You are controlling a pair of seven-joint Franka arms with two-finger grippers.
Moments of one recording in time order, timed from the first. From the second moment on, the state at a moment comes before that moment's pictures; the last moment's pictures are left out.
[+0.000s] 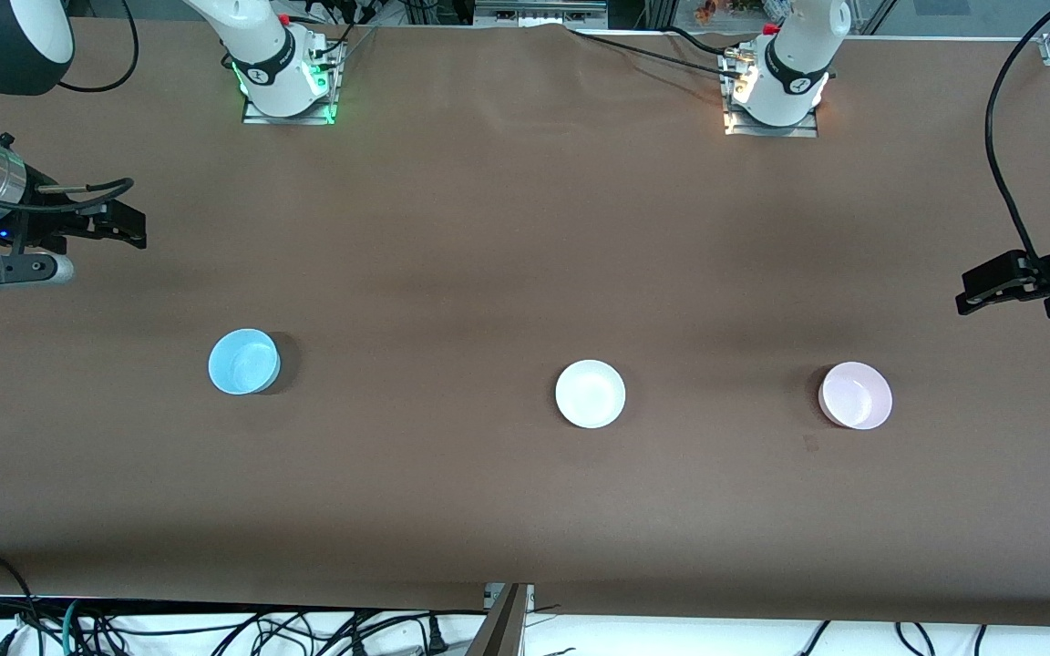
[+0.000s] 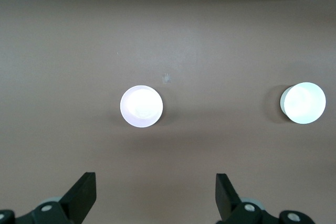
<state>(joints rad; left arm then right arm) 0.30 0.44 -0.49 -0.99 0.19 1.38 -0.10 0.07 0.11 -0.01 -1.56 -0.07 1.54 -0.05</state>
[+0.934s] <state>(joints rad) 0.30 0.44 -0.49 -0.99 0.19 1.38 -0.10 0.07 0.11 -0.01 -1.56 -0.07 1.55 -0.05</state>
